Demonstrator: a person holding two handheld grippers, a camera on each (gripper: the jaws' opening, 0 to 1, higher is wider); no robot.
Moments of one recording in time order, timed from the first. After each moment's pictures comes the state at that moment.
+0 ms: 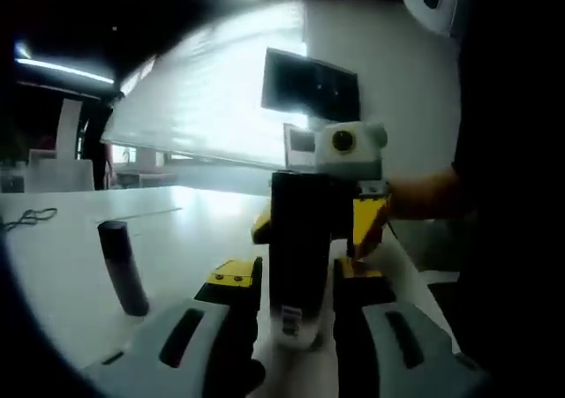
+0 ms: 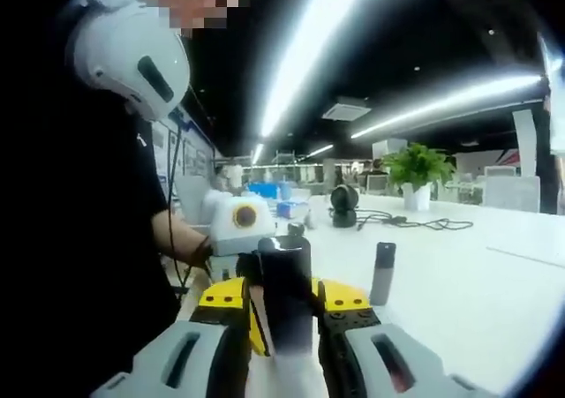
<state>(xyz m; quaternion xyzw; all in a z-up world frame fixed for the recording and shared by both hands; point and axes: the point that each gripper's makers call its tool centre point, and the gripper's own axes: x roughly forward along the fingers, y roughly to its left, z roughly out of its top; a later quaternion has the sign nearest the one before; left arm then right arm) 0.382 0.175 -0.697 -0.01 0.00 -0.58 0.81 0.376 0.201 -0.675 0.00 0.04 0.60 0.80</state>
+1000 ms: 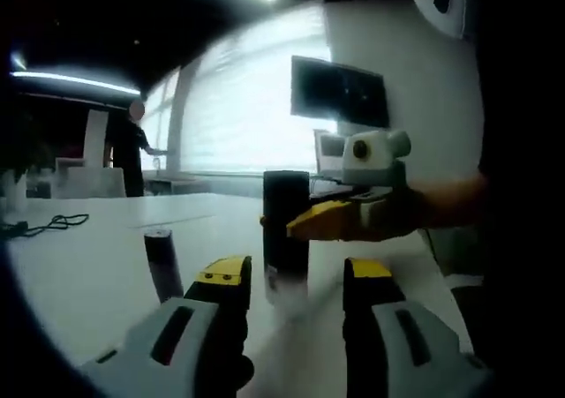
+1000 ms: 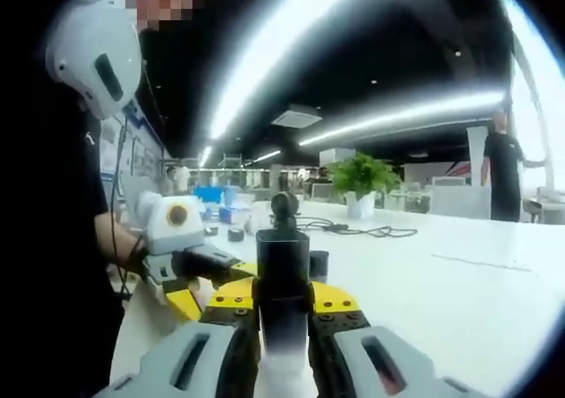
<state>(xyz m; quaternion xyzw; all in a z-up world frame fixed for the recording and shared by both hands) 0.406 0.196 -0.685 -0.01 -0.02 -0.51 0.86 0.433 0.175 -0.666 -0.01 0.02 0.47 0.88</state>
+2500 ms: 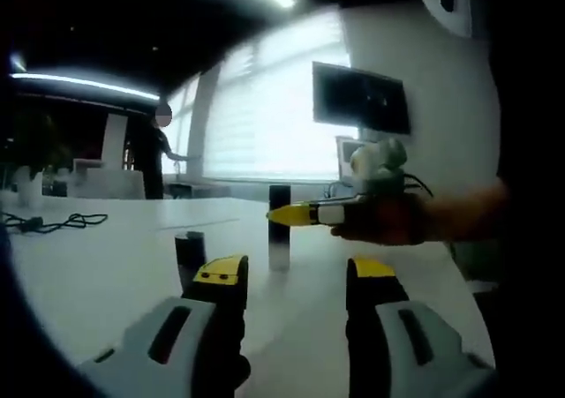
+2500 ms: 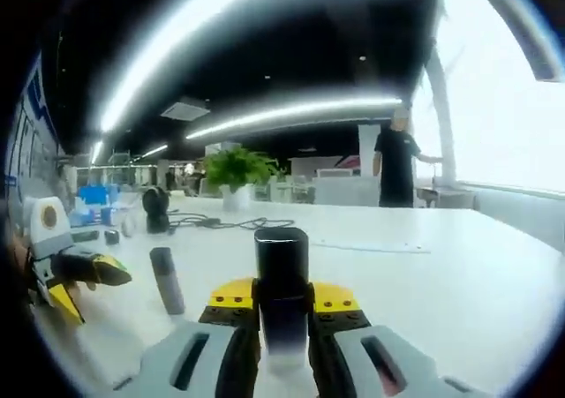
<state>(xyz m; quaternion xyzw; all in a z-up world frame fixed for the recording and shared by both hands) 0.424 0.208 -0.683 -0.03 -0.03 -0.47 0.88 0.517 0.092 -0.678 -0.01 0.04 0.21 0.98</state>
